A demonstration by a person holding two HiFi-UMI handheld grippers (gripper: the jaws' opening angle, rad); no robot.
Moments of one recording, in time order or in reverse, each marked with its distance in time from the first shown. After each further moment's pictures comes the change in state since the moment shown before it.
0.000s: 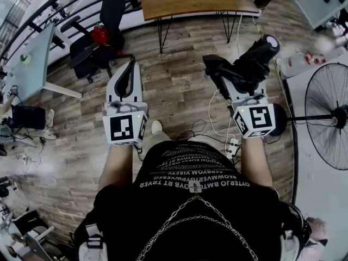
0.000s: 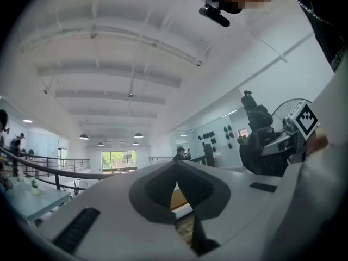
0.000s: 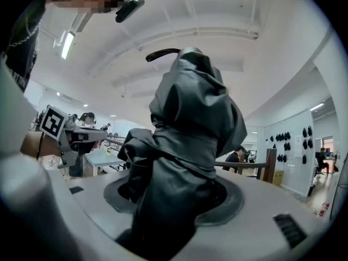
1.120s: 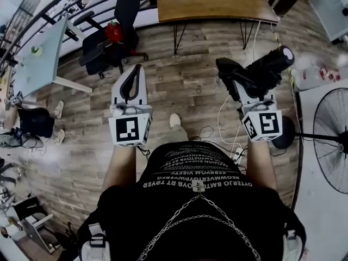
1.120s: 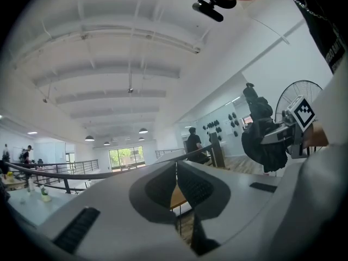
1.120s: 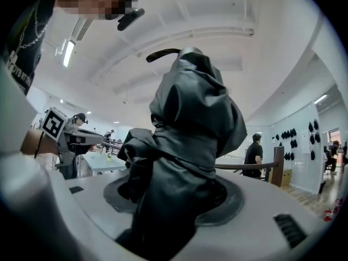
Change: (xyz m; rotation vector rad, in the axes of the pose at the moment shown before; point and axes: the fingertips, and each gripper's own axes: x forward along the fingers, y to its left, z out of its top) left arm 0.057 0.017 -0.020 0.058 0.060 0.032; right arm 0.056 -0.045 -0.013 0.019 -0.074 0.034
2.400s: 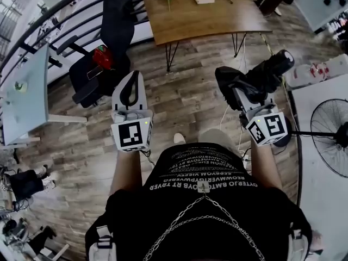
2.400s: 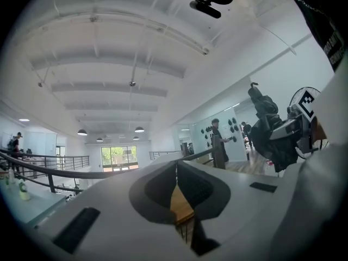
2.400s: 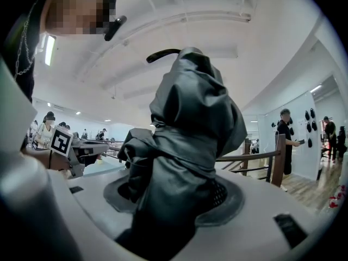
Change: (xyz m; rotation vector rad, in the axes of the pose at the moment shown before) left arm 0.159 0.144 -0.050 -0.064 -0.024 -0.069; right arm 0.173 0.010 0.000 0.090 0.086 -0.054
